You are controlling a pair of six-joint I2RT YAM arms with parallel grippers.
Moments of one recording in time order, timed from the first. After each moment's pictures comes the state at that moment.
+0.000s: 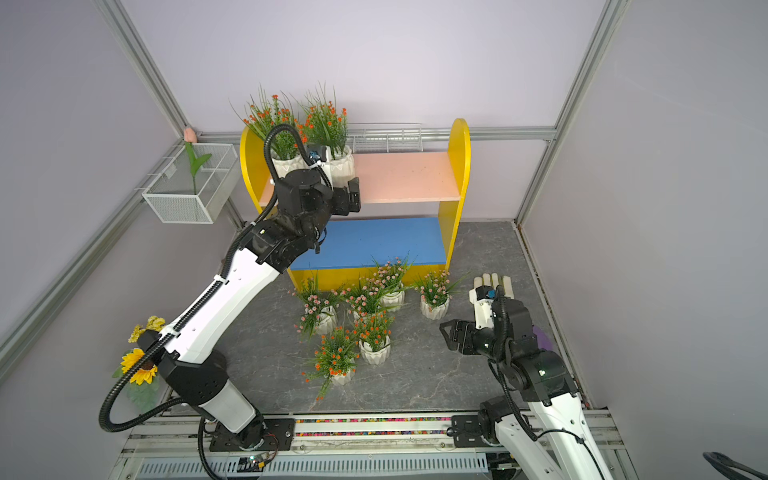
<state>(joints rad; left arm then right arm) -0.73 1.63 1.90 -0.40 -0.49 -0.10 0.29 0.62 0.82 -0.95 -0.29 0.42</state>
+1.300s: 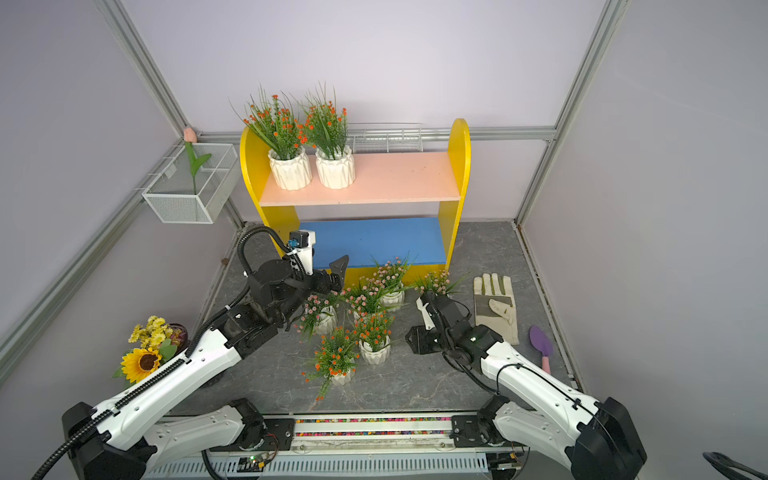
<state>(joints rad) -0.75 1.07 0.97 -0.08 -0.27 -0.19 0.69 1.04 0.64 -0.49 -0.16 0.53</state>
